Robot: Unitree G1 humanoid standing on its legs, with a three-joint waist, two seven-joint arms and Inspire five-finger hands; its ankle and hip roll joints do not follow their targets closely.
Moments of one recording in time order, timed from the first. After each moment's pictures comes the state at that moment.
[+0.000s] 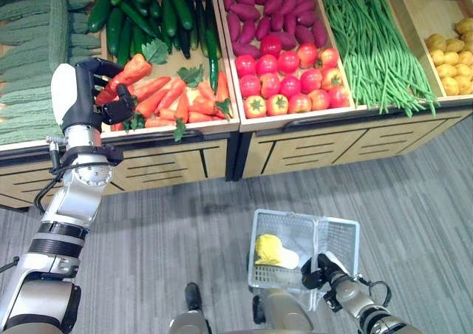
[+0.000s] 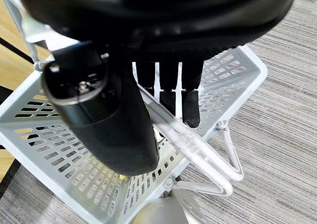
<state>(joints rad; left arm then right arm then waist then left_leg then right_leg) -0.41 0.71 -0.04 0.21 0.09 0.05 0.44 -0.16 -0.31 0.35 1.14 -0.16 -0.01 -0.08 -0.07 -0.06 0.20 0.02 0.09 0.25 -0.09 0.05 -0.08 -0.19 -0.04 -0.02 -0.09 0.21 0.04</state>
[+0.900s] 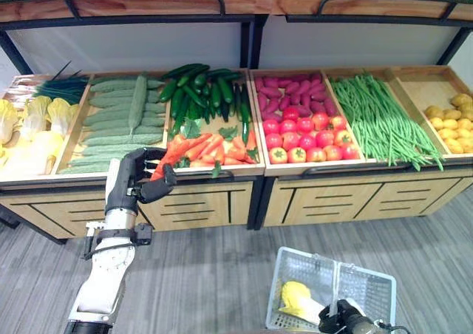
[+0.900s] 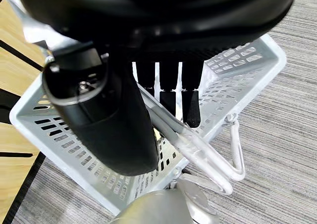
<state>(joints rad) 0.11 0.45 0.04 -0.17 -0.06 0.01 0.22 0.00 -0.30 0.24 1.19 -0.16 0.04 -0.07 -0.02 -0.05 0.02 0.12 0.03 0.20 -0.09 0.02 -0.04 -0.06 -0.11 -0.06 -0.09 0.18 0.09</state>
